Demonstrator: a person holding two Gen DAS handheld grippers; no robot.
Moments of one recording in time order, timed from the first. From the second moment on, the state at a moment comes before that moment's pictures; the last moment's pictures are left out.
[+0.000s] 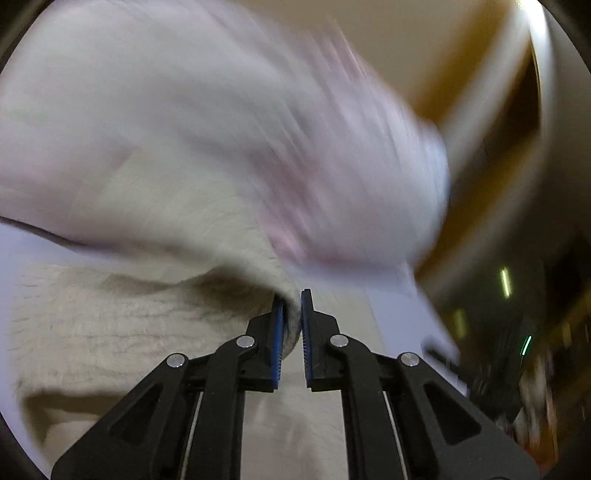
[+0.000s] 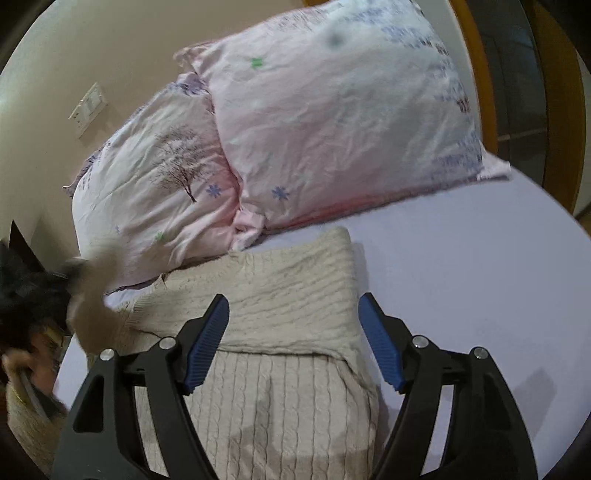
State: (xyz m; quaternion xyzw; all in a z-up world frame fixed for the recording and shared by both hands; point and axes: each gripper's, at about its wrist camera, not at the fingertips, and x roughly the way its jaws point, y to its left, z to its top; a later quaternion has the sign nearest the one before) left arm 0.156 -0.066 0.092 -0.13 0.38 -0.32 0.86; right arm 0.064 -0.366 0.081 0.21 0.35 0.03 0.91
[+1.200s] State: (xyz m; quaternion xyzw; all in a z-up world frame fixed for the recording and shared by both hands) left arm -0.081 0.149 -0.051 -0.30 0.42 -0.31 0.80; right arm -0.115 -0.358 -0.015 0.41 0.38 0.34 0.75
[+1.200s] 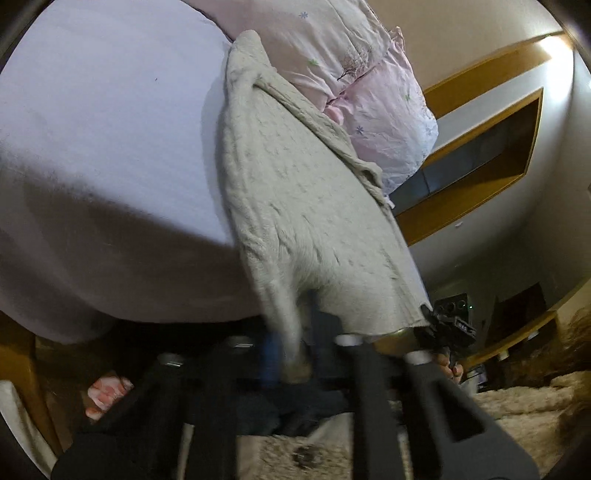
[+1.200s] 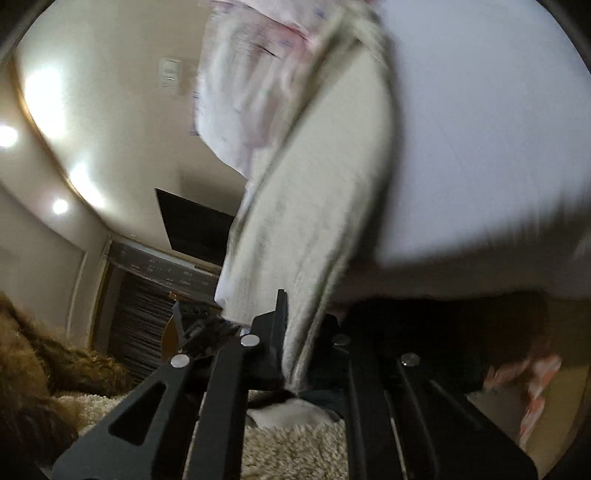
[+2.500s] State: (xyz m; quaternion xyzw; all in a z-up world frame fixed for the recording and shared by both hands) left arm 0.194 0.136 0.002 -0.26 0.45 -0.14 0.84; right arm 0.171 -0.371 0.035 0.34 0.26 0.03 0.91
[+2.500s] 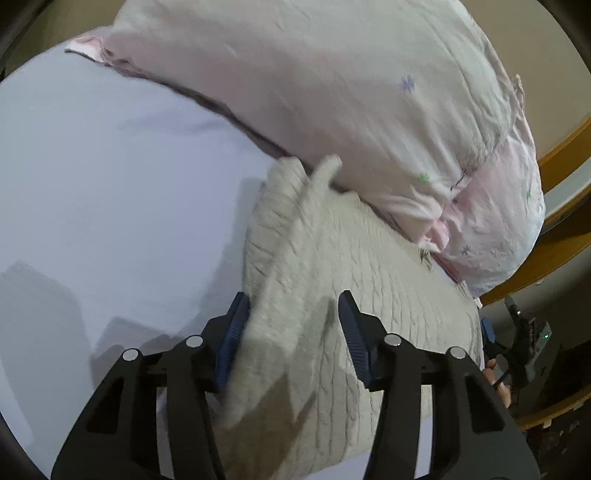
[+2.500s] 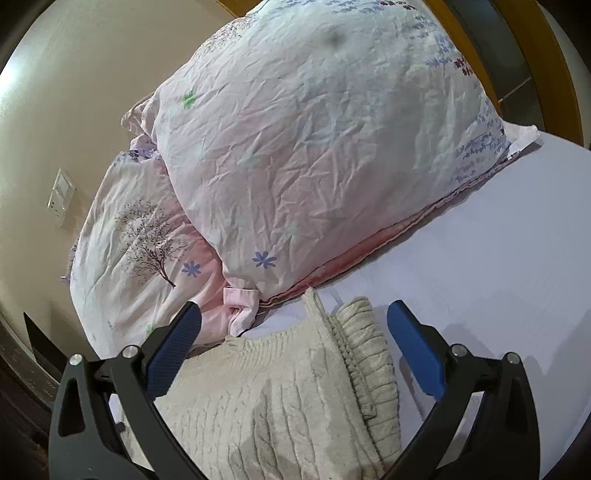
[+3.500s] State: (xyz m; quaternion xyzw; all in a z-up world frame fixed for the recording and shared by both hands) left arm 0.196 -0.079 0.059 -0.21 0.42 -0.27 0.84; right arm 0.189 -0.433 0.002 0.44 0.41 0.17 0.78
